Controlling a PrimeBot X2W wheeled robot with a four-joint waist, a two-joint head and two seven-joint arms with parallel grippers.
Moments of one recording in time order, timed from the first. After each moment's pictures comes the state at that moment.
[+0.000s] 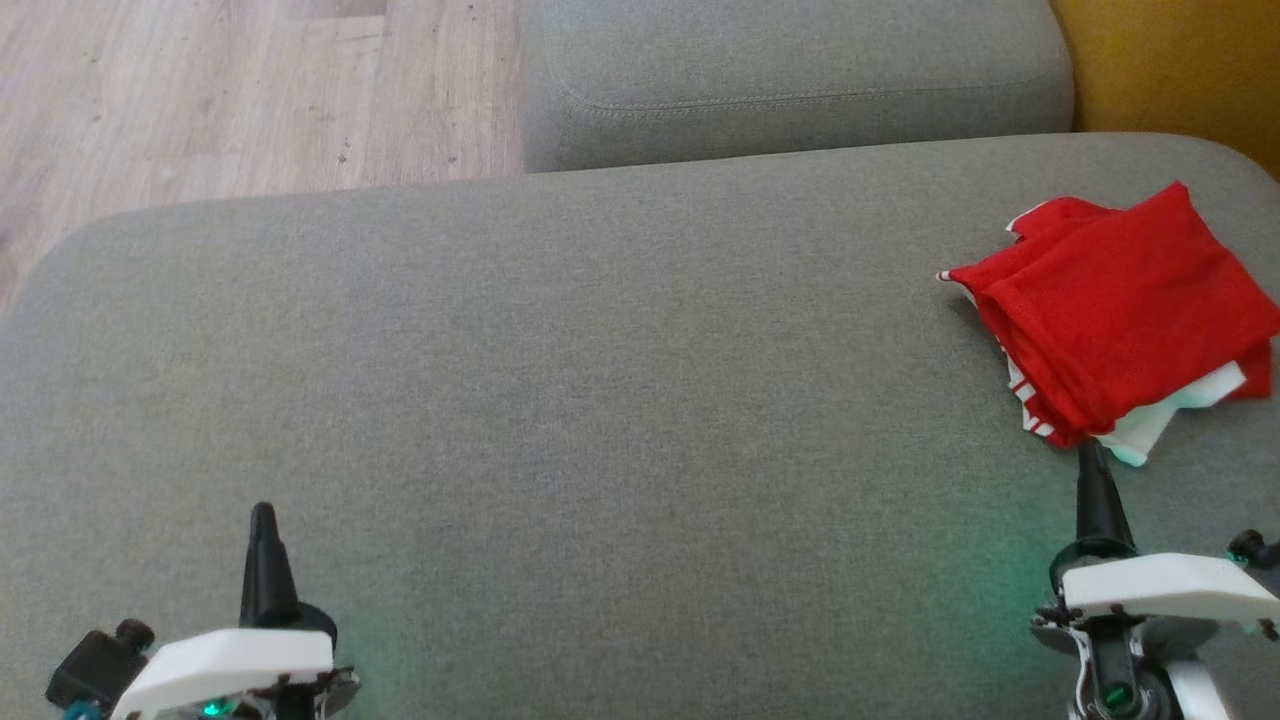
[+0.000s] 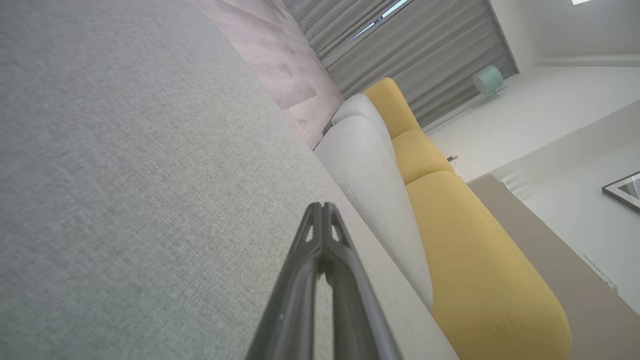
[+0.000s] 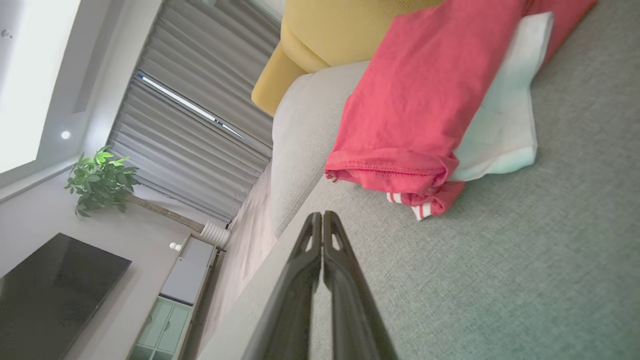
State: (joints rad) left arm 0.00 0.05 0.00 0.26 -1.04 -0.13 -0.06; right arm -0.03 -0.04 -0.05 0.32 0.97 0.13 -0.06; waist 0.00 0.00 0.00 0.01
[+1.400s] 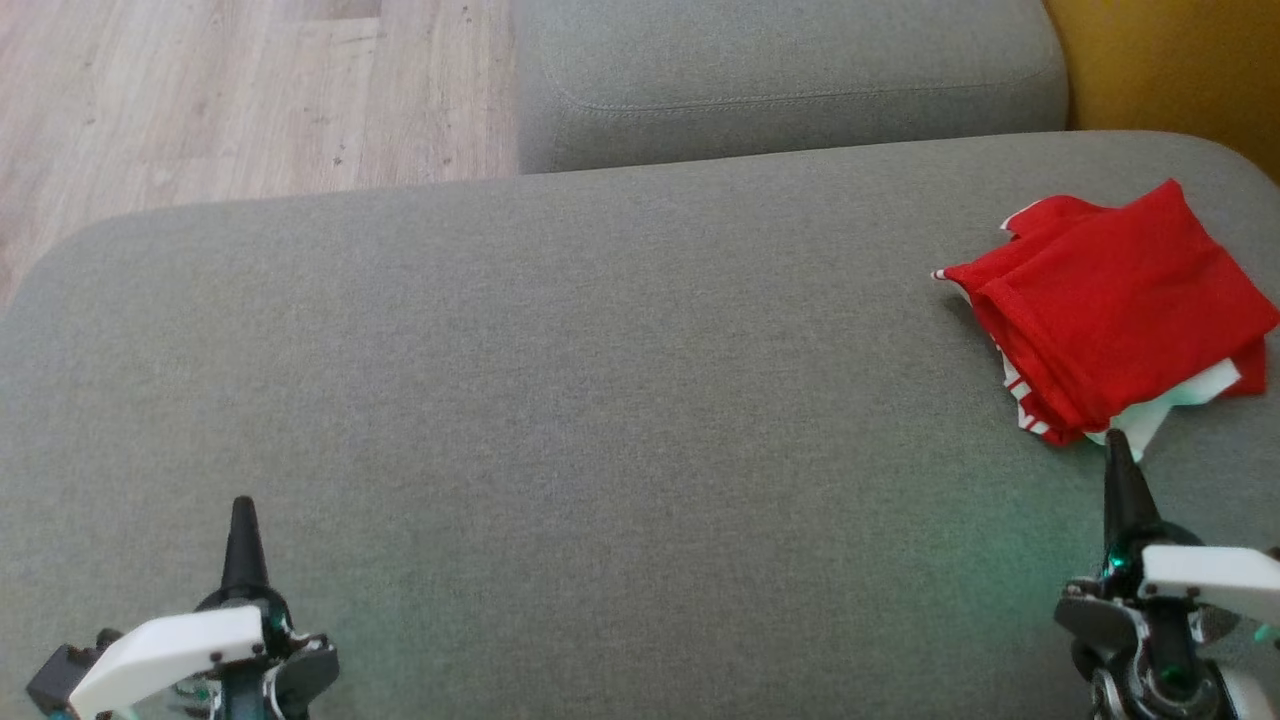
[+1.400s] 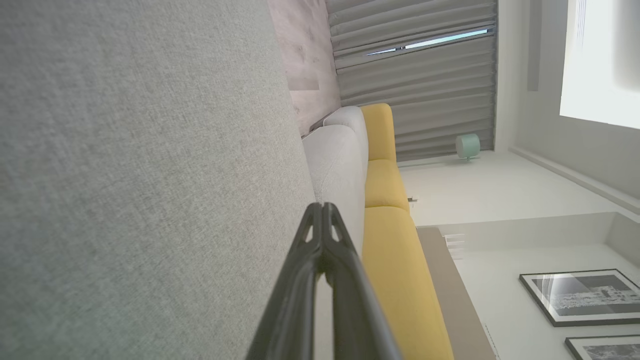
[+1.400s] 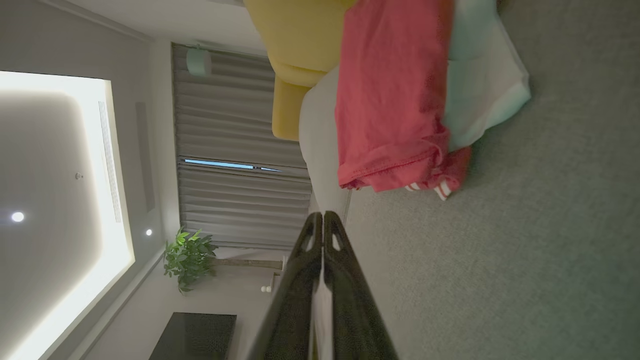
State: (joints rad) left arm -0.04 0.05 0.06 0.27 -1.46 -0.13 0.06; right arm -0.05 -0.04 -0.11 0.30 1.44 0.13 0.06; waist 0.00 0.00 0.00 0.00
